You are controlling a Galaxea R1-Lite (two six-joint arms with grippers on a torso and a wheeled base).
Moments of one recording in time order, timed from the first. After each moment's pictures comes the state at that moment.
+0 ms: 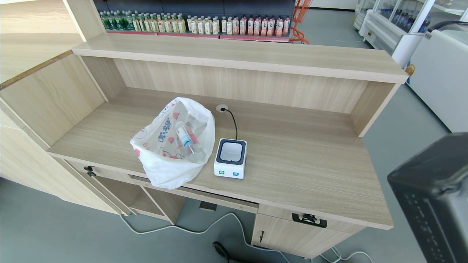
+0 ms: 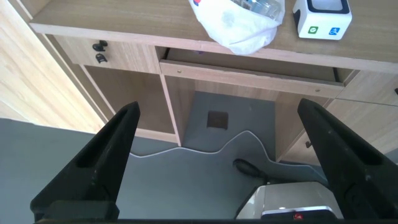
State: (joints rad) left arm -0.01 0.00 0.00 0.04 -0.05 0.03; right arm 0.56 0.96 -0.45 -0.72 0.97 -2.50
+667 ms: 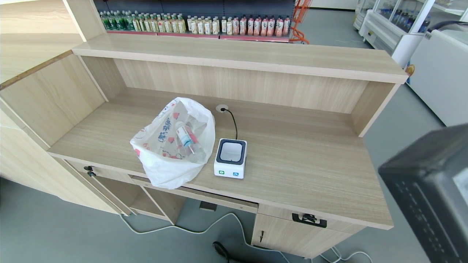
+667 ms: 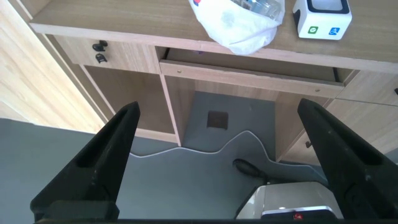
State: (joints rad) left arm -0.01 0.00 0.00 0.04 -0.05 0.03; right arm 0.55 0.98 -0.48 -0.72 0.95 -2.29
